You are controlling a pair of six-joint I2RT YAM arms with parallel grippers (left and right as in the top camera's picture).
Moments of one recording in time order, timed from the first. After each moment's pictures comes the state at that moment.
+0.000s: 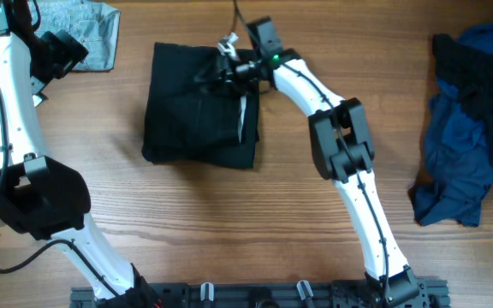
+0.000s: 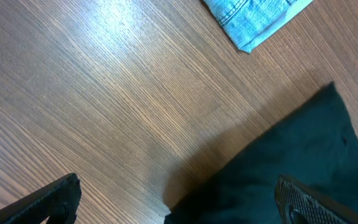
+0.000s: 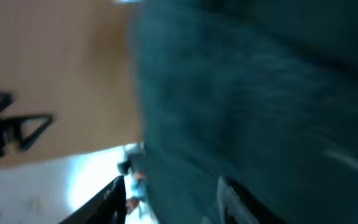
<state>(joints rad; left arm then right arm) 0.29 2.07 2.17 -1.41 -0.03 -0.56 0.39 2.76 2.27 -0.47 -1.14 0.74</state>
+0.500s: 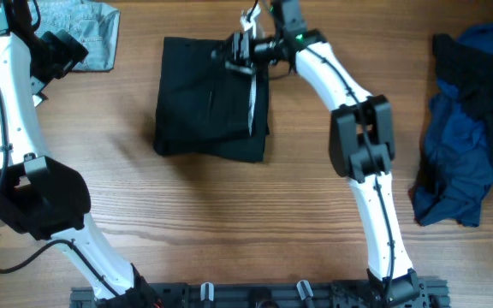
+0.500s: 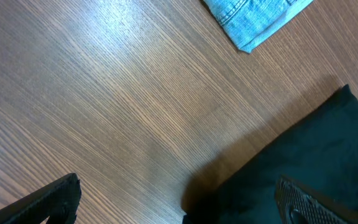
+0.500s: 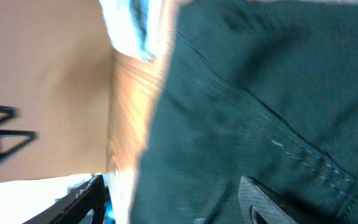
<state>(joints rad) 0.29 2.07 2.17 -1.41 -0.03 -0.56 0.33 2.62 2.27 -0.48 -0.98 0.56</state>
